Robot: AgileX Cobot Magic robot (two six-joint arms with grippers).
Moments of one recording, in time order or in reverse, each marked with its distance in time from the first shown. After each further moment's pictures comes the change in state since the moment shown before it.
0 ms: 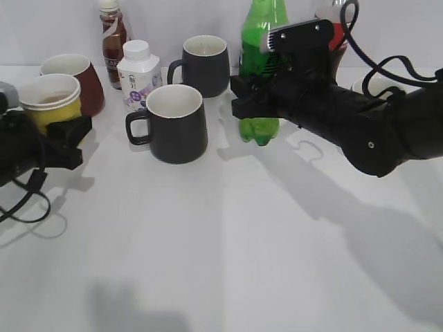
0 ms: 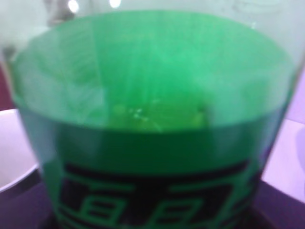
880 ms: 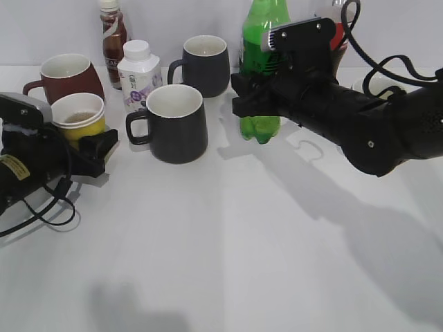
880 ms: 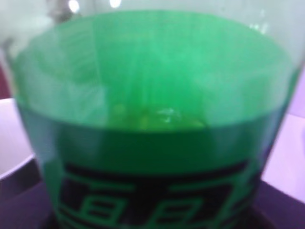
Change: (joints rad) left arm 0.000 0.251 -0.128 0.040 -0.114 0.002; right arm 0.000 0.000 0.000 0.014 -0.009 -0.013
